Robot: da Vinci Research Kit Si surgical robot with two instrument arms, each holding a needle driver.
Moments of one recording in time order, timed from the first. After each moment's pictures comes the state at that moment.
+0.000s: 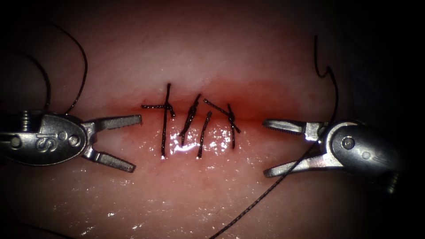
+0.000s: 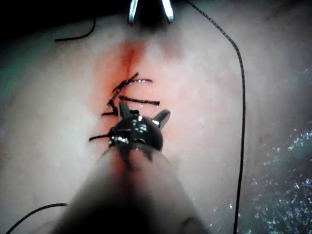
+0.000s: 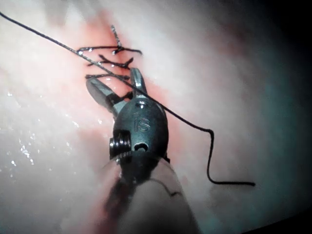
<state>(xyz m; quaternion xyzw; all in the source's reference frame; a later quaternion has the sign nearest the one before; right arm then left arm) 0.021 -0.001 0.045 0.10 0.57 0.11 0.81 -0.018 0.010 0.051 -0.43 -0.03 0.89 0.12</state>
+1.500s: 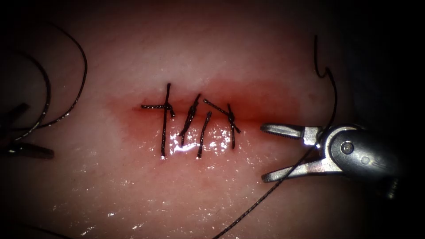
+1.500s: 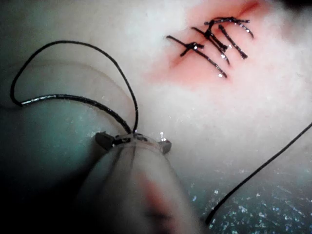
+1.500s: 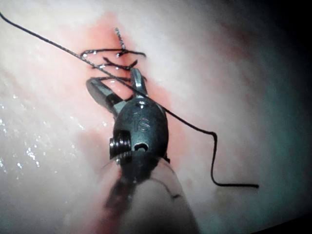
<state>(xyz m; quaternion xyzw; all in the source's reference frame) 0.022 -0.002 0.044 0.11 0.57 0.11 0.81 -0.004 0.005 0.059 -0.24 -0.10 0.83 0.48</state>
